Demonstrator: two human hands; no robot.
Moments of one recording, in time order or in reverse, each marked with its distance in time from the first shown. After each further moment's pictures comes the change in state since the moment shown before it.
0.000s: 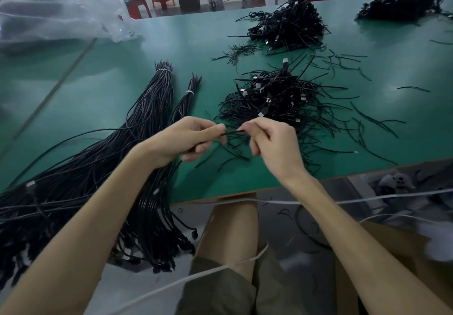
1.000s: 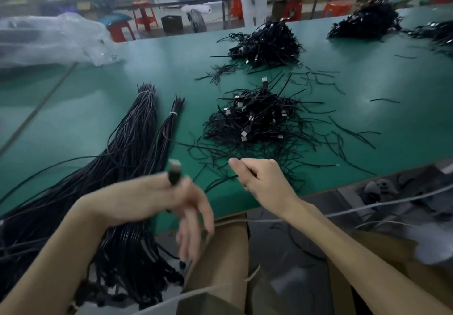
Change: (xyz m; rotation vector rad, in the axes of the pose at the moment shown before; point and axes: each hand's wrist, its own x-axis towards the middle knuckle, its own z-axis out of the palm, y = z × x) left_hand -0.056 0.029 0.022 0.039 -0.507 0.150; right_hand -0.018 0.011 -0.008 -0.013 -0.203 0.048
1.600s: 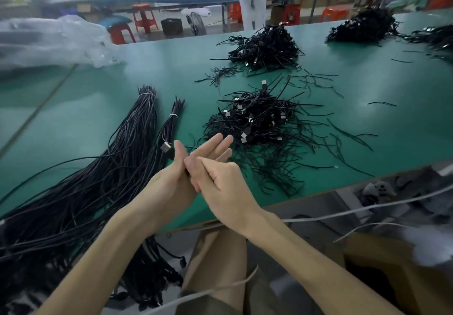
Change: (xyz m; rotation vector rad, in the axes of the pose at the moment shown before) left_hand 0.036 -0.014 0.027 -0.433 0.519 0.188; right_hand 0.003 -0.064 0.051 0.124 0.037 -0.154
